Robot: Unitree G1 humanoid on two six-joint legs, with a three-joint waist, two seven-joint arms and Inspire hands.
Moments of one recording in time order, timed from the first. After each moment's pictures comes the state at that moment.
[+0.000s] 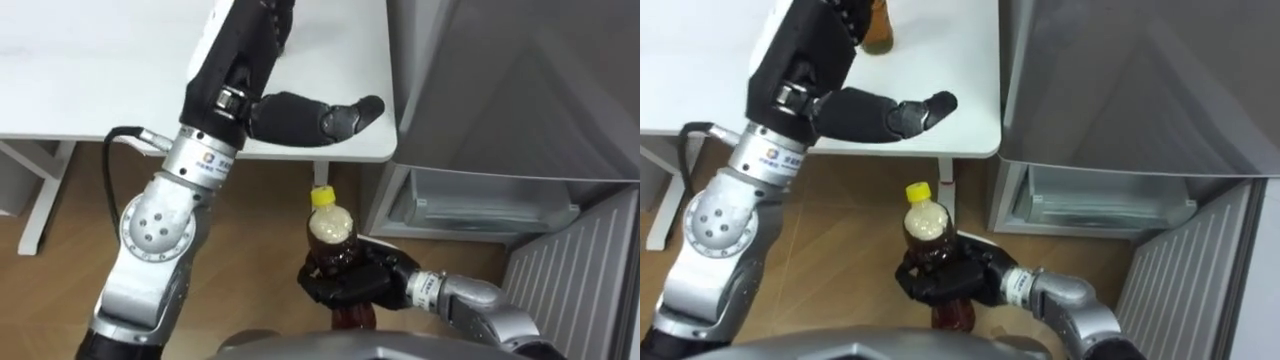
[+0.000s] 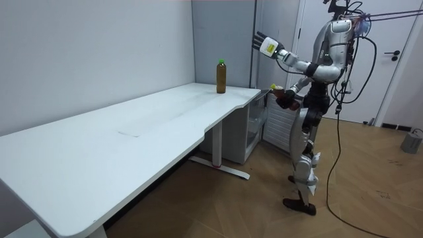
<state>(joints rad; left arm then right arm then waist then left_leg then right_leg) 0.14 0.24 -0.22 -0.47 -0.12 -0.18 -0.08 0.10 -0.27 0.44 0.59 0.42 0.00 0.75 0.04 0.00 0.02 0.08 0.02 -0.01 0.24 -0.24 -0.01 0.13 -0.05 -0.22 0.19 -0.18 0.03</state>
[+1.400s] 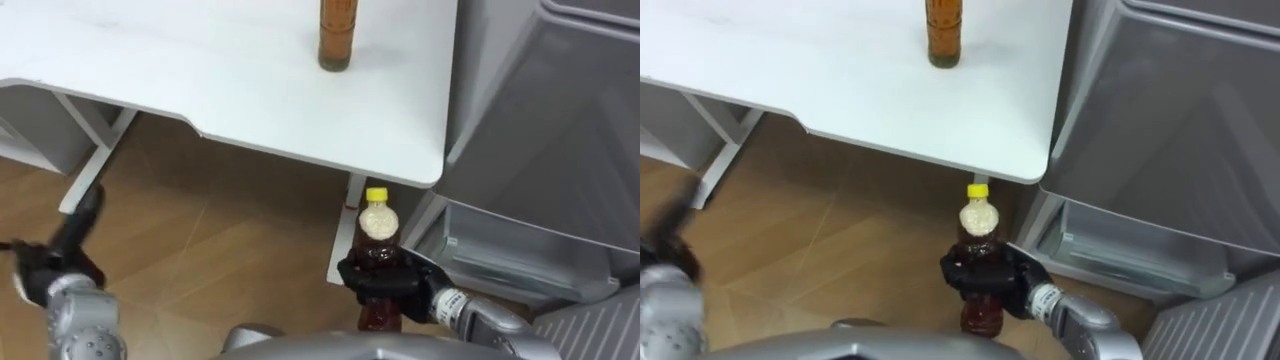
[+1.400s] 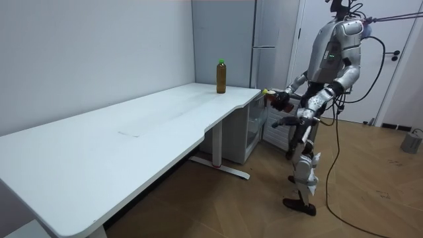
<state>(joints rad) 0.33 0.21 0.12 0.52 -1.25 -0.10 0.43 0.22 -0.23 0.25 0.54 0.44 0.16 0.52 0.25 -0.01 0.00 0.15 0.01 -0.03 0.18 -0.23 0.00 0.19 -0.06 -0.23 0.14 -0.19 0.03</state>
